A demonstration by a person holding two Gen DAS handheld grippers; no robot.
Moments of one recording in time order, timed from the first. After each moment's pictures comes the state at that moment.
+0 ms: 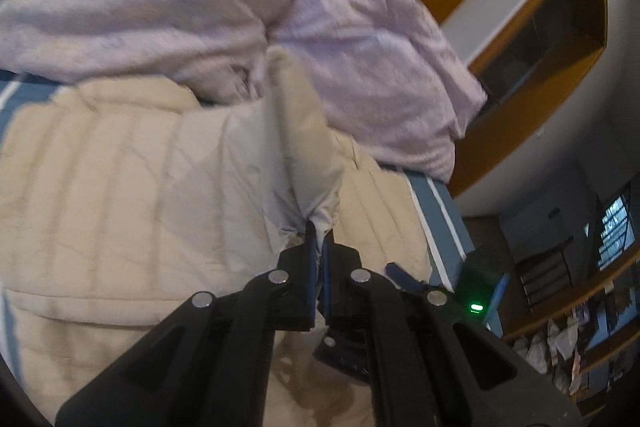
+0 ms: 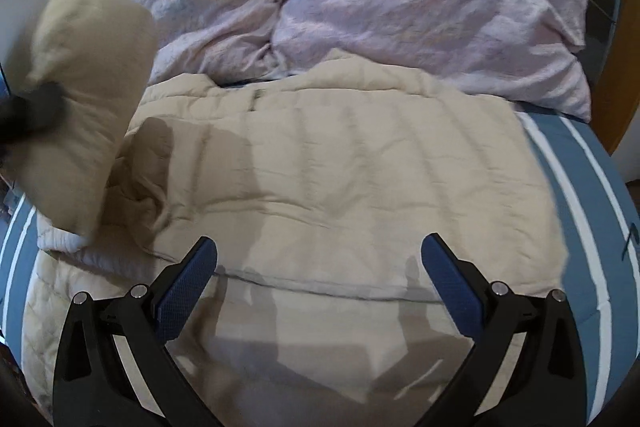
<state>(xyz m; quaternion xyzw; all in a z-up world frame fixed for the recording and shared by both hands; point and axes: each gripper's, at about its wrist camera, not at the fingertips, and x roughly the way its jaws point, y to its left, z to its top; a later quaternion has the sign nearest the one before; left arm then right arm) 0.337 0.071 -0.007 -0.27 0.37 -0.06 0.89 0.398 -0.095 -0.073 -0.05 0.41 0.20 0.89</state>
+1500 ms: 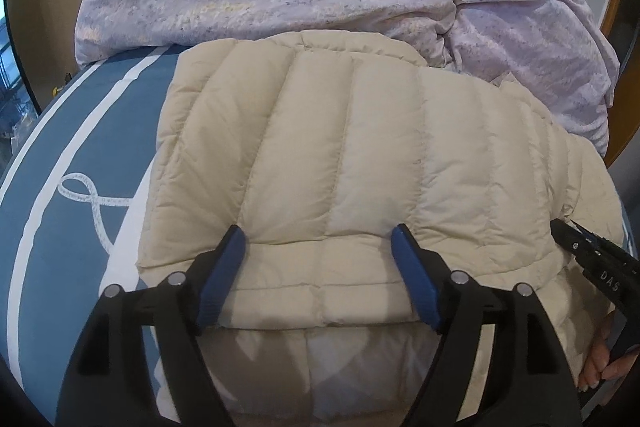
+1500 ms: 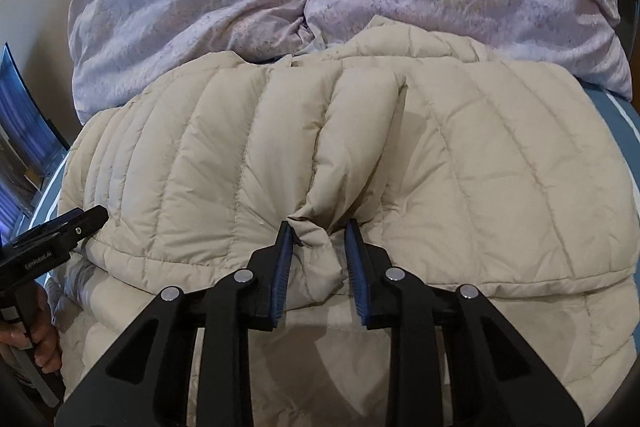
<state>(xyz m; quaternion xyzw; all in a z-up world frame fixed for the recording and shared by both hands) 0.294 0.181 -0.102 -0.14 0.41 0.17 0.88 0.402 -0.058 -0.103 -0.01 0.43 0.27 0.86</state>
